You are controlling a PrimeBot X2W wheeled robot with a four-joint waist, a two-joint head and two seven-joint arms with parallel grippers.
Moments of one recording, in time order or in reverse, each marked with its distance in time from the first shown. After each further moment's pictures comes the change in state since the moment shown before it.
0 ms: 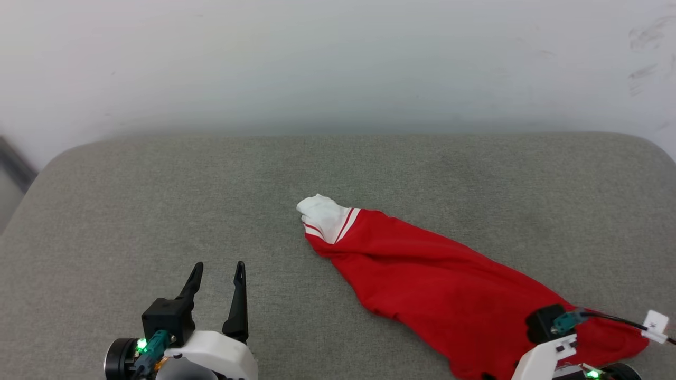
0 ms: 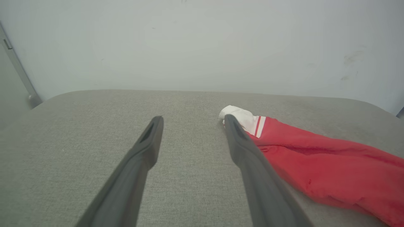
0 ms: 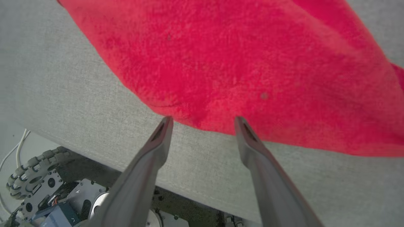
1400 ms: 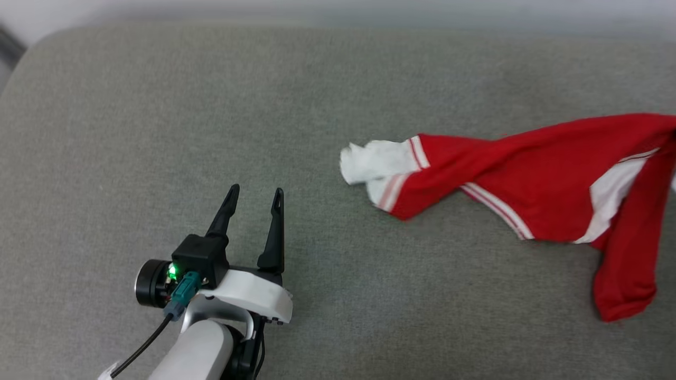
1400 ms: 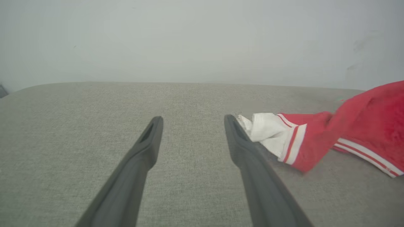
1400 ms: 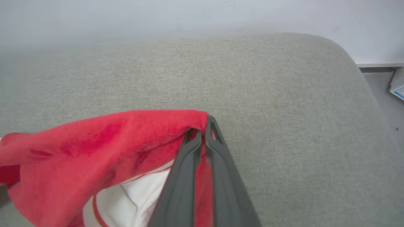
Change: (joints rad) left arm -0.222 -0.059 -0.068 0.021 0.041 -0.029 -0.037; right arm -0.744 -0.194 -0.231 0.535 0.040 0.000 -0.255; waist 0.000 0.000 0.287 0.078
